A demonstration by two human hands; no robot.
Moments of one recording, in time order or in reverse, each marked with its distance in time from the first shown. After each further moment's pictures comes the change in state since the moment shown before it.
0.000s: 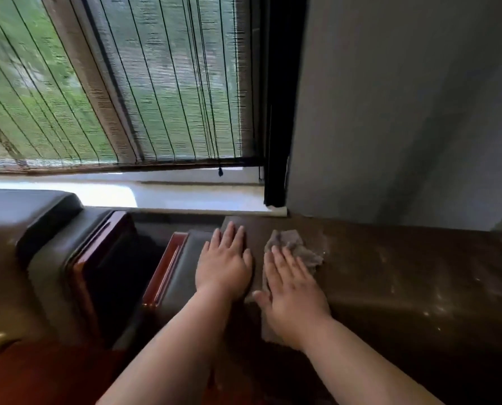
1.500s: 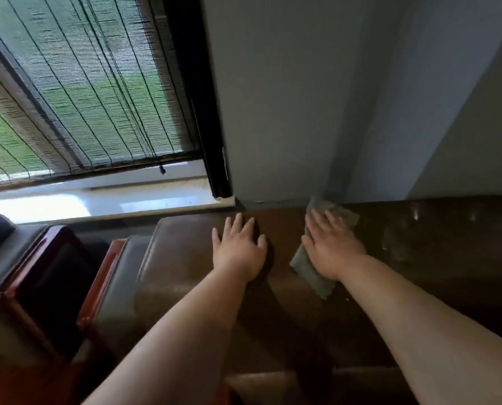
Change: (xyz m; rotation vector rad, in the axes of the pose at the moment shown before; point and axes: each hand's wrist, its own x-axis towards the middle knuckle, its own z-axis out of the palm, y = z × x) left_hand 0.016 0.192 -0.007 -0.035 -0.199 0.014; right_hand -0.034 0.226 -0.070 -0.016 -0.125 0.360
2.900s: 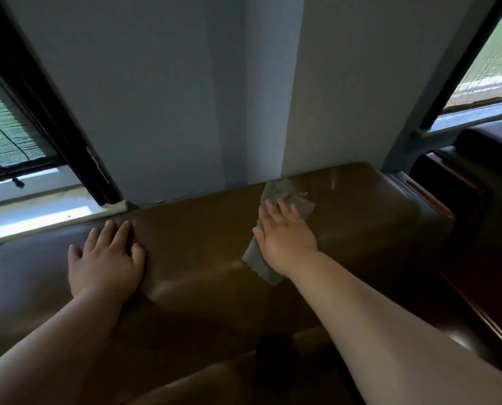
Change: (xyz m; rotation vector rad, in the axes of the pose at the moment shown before) left_hand -0.012 0.020 0.025 0.257 0.155 -0.058; right_hand -0.074 0.135 0.004 0.004 0.139 0.043
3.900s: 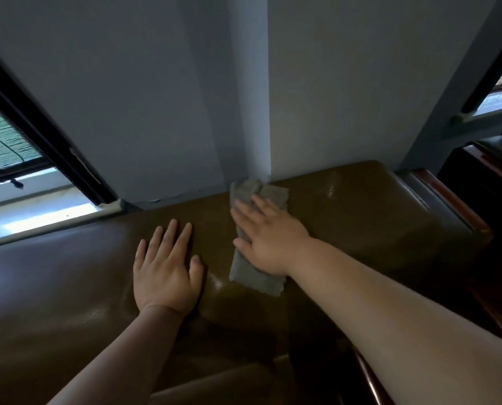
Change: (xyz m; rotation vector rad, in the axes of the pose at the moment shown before) left_hand -0.024 0.156 0.036 -0.046 0.120 0.149; right_hand 0.052 0.061 -0.006 0.046 -0.126 -0.342
